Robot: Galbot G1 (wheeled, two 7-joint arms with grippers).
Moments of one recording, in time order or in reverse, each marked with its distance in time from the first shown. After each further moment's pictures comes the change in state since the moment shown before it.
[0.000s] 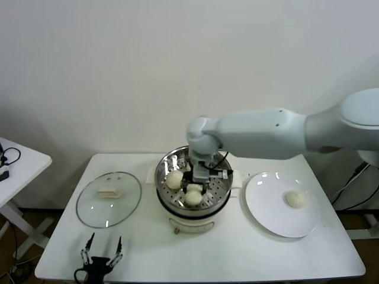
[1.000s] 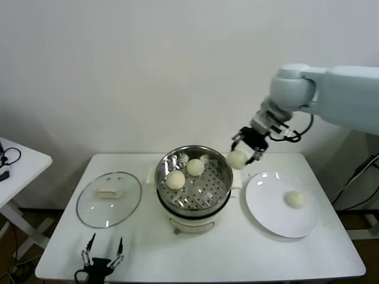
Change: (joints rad) left arm 0.025 -0.010 0.009 -0.036 0.009 0.007 0.002; right arm 0.409 -0.405 -0.101 0.240 0.382 -0.204 -0.106
